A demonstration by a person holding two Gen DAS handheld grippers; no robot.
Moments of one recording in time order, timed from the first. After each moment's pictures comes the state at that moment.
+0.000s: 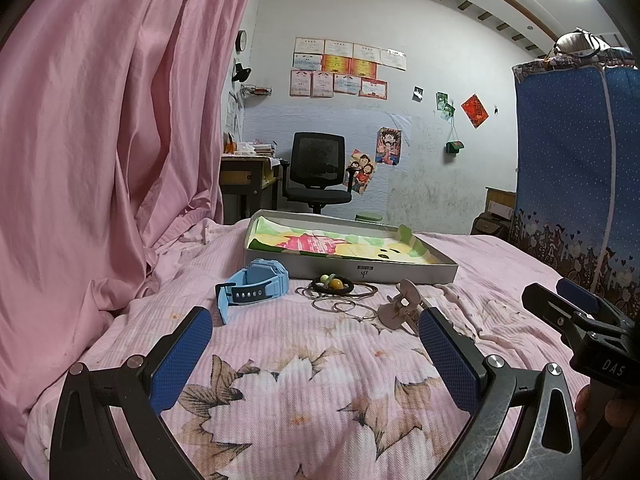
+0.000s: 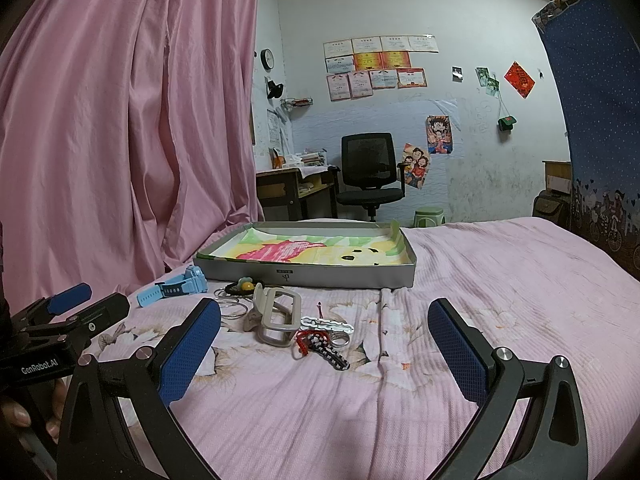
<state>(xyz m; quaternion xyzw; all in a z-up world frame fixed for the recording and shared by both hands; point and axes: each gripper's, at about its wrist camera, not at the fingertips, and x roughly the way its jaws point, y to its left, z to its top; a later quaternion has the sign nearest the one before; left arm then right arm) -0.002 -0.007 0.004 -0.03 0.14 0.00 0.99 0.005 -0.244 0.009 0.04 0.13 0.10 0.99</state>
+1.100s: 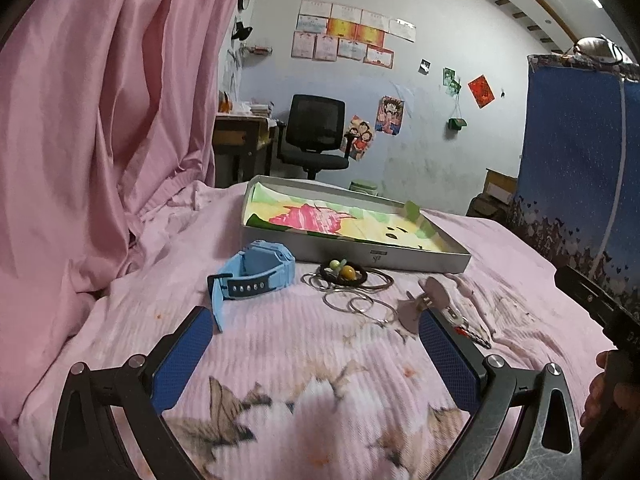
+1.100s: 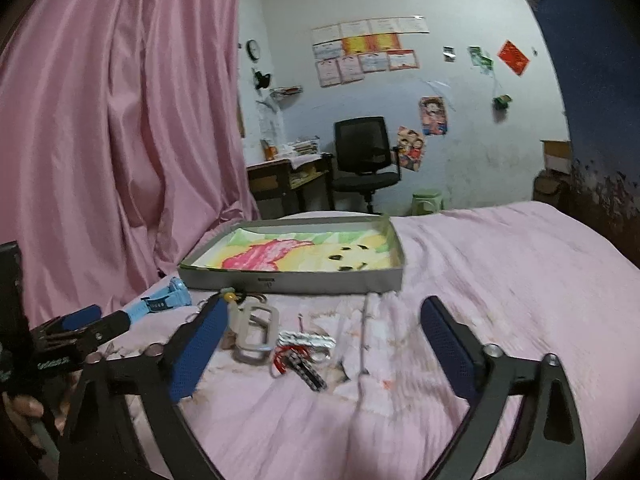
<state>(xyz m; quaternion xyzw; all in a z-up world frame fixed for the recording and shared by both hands) 0.050 0.010 0.005 -0.06 0.22 -0.02 0.97 0.046 -0.259 0.019 0.07 0.16 0.11 0.98</state>
